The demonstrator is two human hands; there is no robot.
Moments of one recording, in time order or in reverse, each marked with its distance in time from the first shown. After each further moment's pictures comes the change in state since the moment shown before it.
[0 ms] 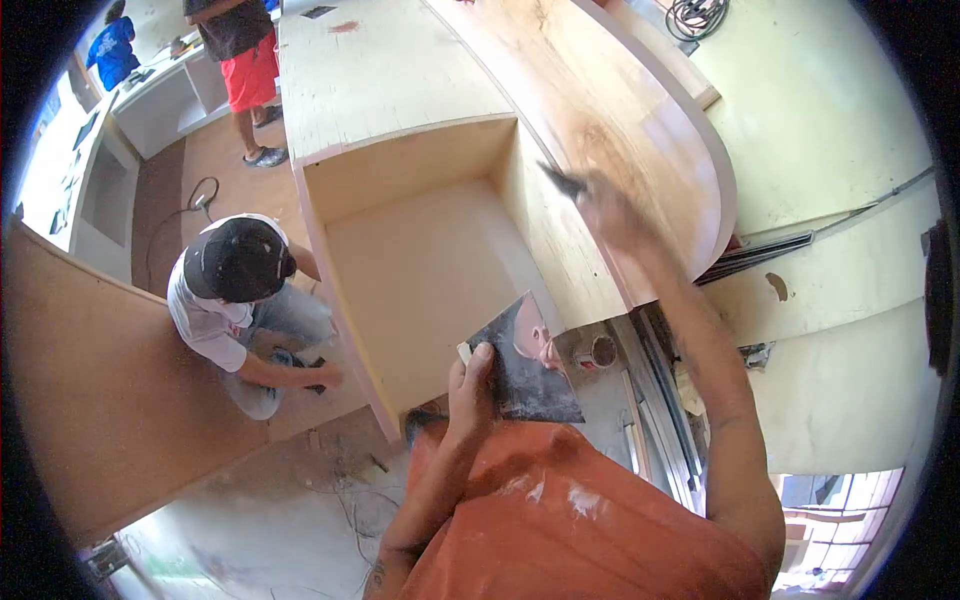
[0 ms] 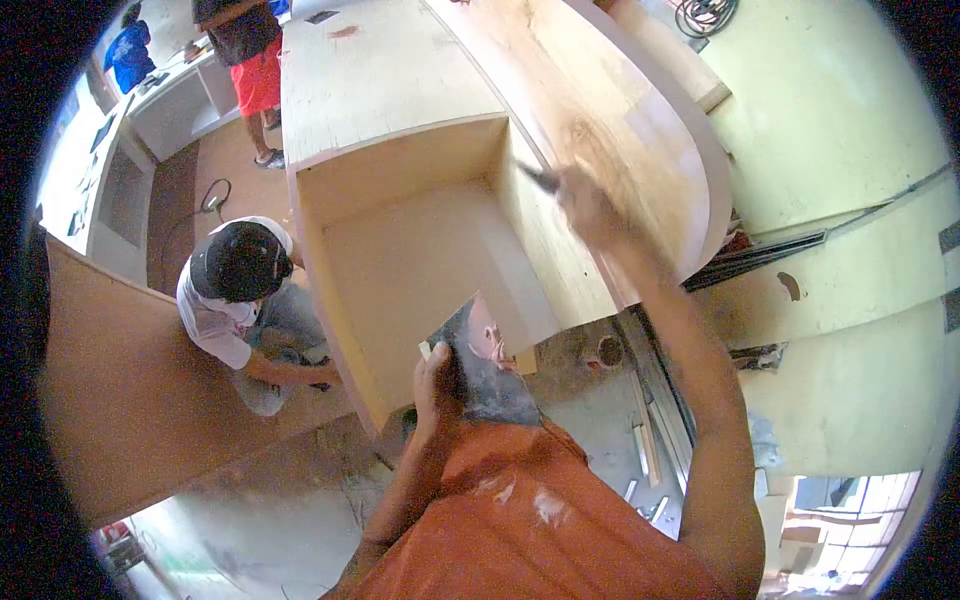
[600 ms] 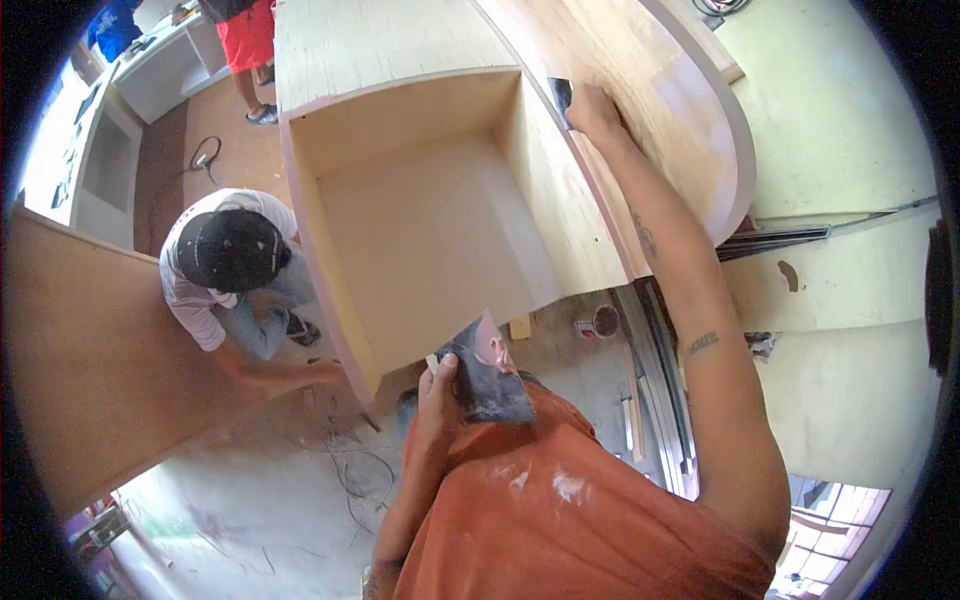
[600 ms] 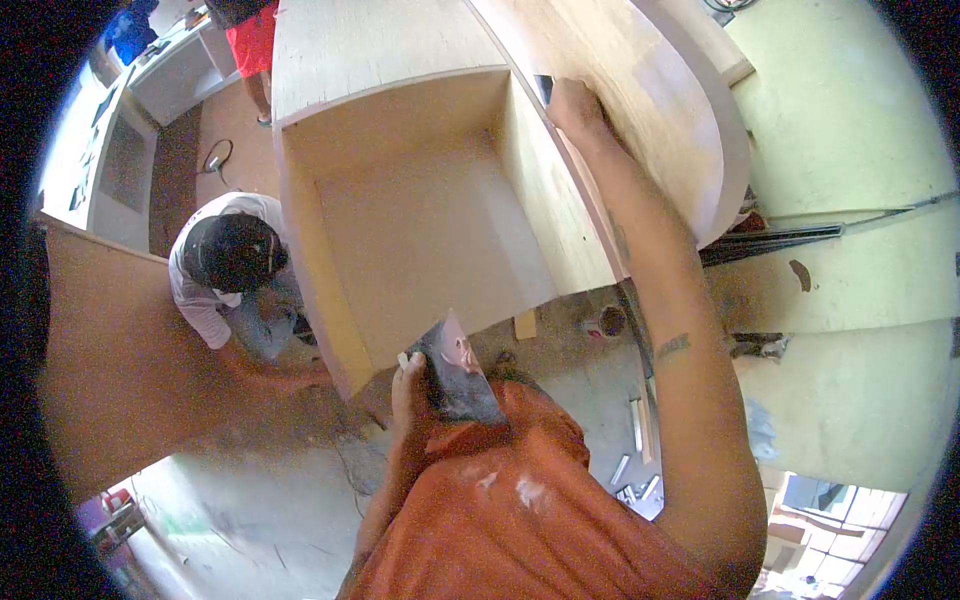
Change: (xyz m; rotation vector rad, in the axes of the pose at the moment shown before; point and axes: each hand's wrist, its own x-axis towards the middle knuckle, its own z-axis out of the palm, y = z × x) left_hand -0.042 -0.031 -0.033 0.034 0.258 -0.124; right_hand 0.135 0.074 0.028 -0.551 0.100 0.206
